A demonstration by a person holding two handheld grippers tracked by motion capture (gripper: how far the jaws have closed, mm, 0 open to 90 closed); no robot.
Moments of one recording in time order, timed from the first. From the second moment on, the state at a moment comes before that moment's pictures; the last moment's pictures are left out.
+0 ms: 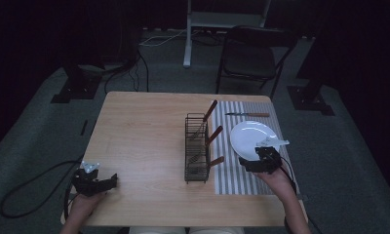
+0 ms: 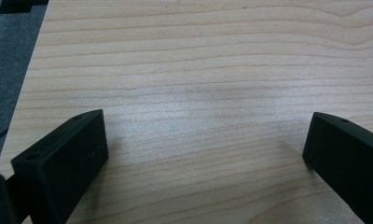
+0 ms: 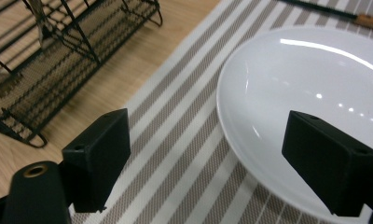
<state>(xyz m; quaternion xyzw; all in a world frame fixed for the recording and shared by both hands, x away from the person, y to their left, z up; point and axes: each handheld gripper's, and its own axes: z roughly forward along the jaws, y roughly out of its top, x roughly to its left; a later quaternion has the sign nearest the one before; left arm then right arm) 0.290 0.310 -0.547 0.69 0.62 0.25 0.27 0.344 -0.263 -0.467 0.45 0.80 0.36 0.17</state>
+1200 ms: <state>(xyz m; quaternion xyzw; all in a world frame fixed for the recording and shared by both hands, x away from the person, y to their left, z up) 0.290 0.310 -0.547 0.69 0.62 0.25 0.27 0.418 -0.228 -0.419 0.41 0.81 0.39 0.16</state>
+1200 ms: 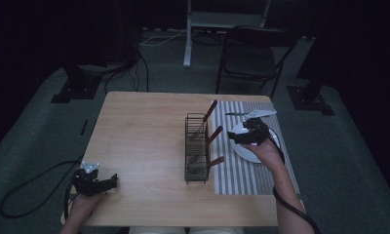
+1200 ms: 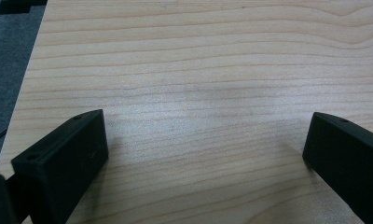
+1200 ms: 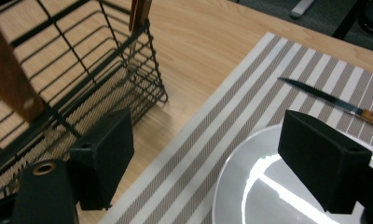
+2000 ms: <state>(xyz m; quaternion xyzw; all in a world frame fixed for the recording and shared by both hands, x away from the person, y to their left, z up) 0.290 0.310 -0.547 0.69 0.62 0.25 0.27 0.457 -0.194 -0.390 0.40 0.81 0.40 0.16</state>
